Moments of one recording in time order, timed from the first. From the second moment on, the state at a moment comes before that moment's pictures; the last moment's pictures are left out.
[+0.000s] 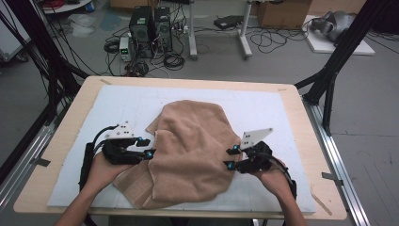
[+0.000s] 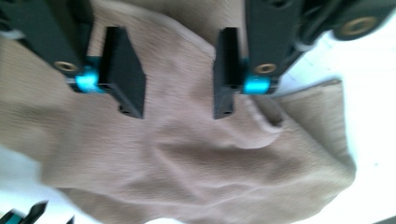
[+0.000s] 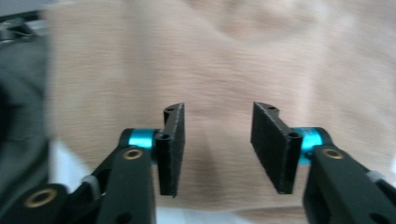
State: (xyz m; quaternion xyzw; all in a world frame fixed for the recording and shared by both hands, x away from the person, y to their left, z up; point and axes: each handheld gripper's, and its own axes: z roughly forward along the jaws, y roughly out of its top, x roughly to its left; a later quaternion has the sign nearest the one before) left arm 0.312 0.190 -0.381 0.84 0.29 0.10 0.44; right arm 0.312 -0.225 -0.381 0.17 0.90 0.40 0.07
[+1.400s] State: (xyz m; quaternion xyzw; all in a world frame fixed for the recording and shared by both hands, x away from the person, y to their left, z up) left arm 0.256 0.212 -0.391 0.86 0.27 0.09 0.42; right arm 0.248 -0.214 -0.408 0.11 0.92 0.38 -0.05
